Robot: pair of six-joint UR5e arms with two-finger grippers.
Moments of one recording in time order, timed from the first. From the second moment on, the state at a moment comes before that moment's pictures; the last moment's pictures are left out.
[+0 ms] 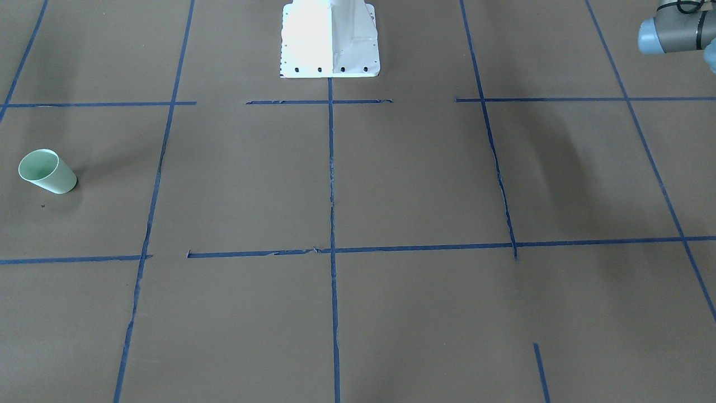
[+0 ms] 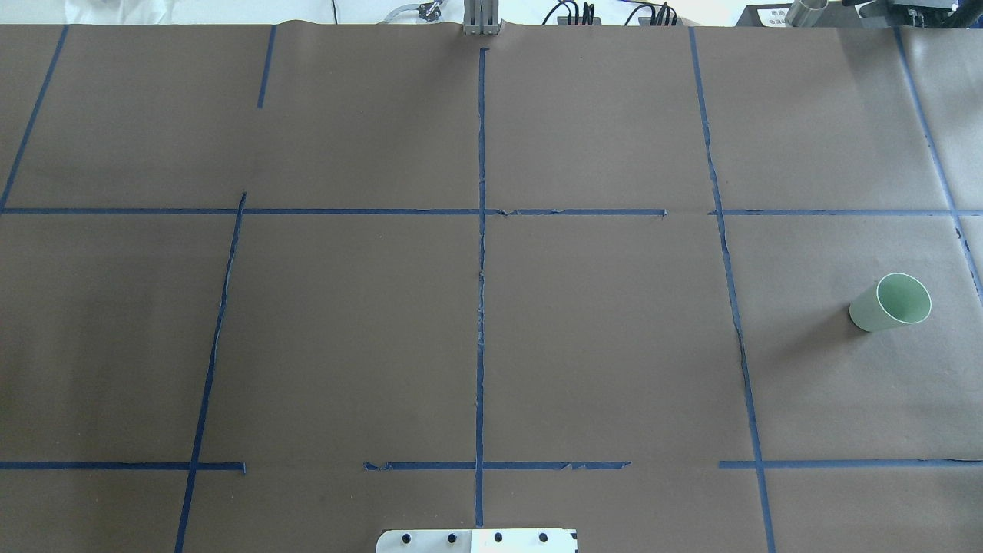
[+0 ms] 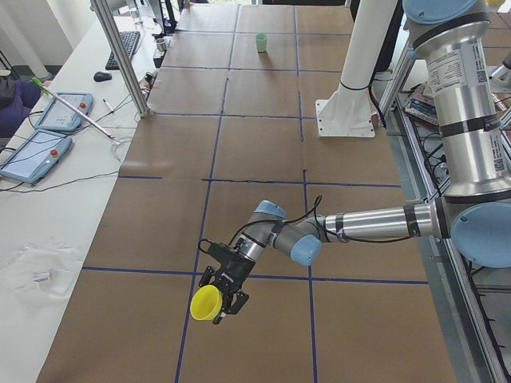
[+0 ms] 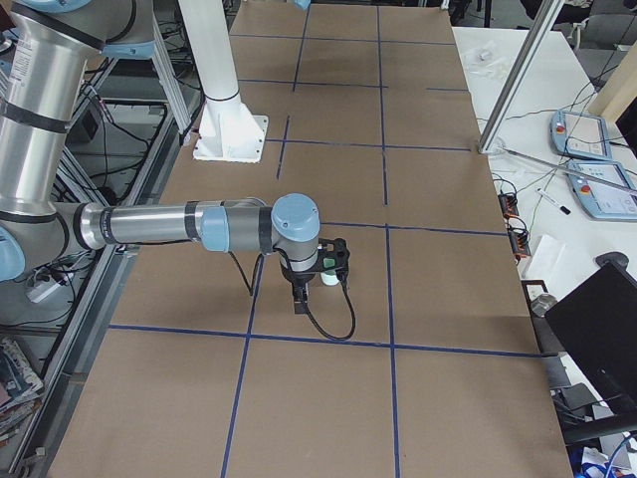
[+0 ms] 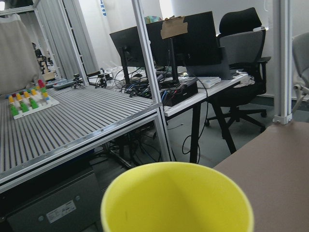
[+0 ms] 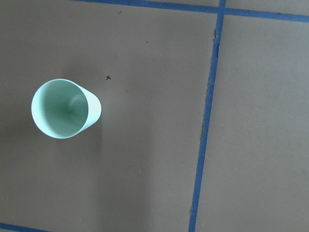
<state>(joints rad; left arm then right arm) -1.17 -1.31 -1.58 -2.29 -1.14 -1.21 1.51 -1.92 2.01 -1.61 2.39 -0.04</state>
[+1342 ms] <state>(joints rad) -1.42 -1.63 -1.68 -2.79 -1.91 -0.73 1.51 -1.87 2.00 -1.61 2.44 -0.04</state>
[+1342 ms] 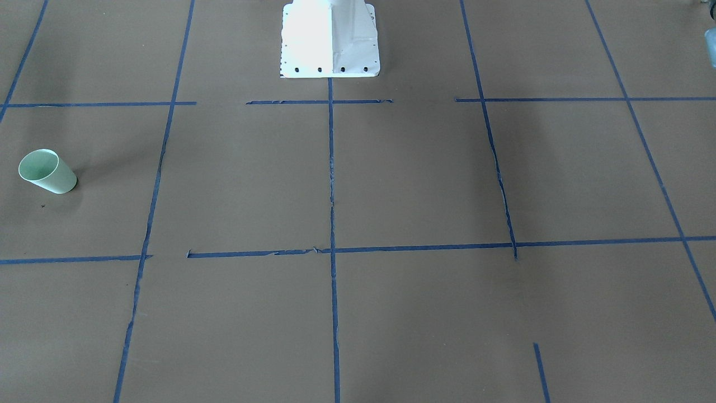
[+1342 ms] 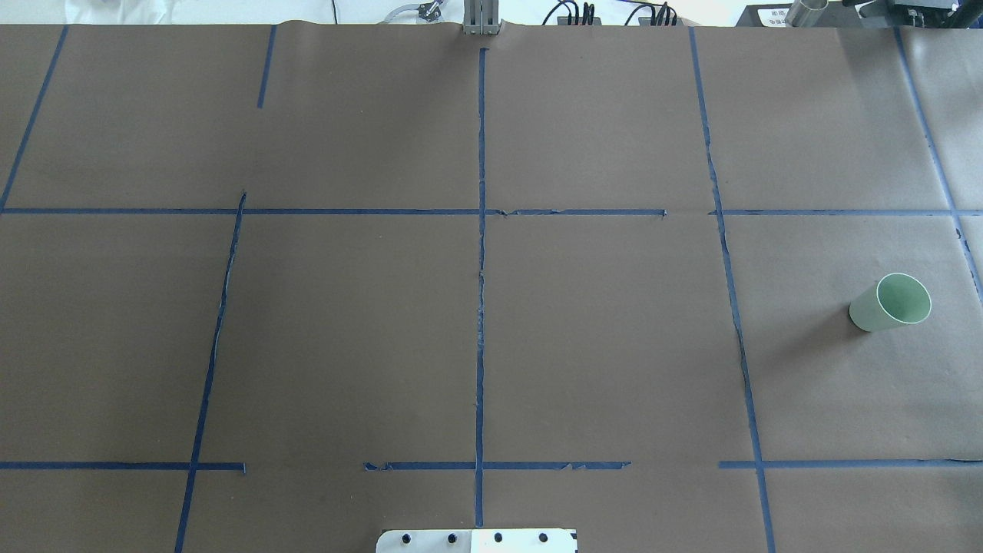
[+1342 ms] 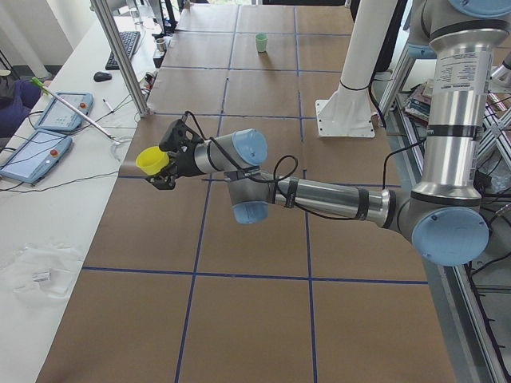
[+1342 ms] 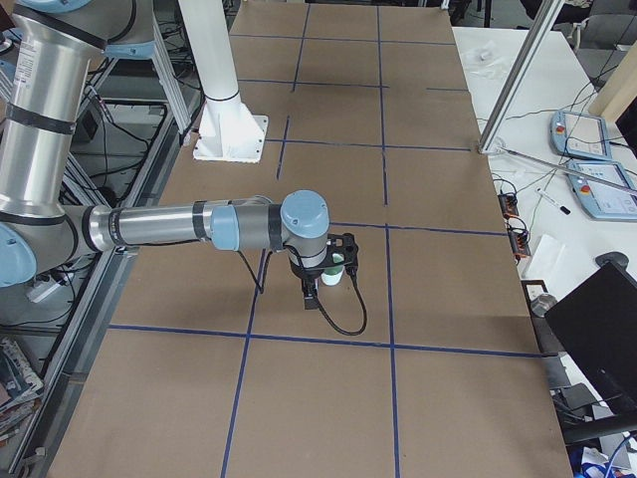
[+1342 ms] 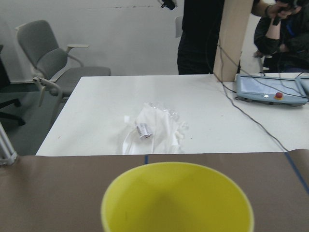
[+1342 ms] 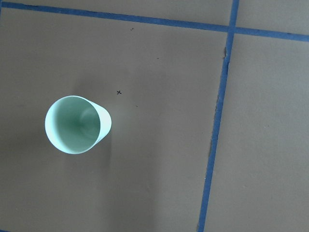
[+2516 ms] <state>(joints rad) -0.61 -1.97 -1.65 -2.65 -0.88 -0.82 1.37 -1.59 1.99 -1.63 2.49 0.16</state>
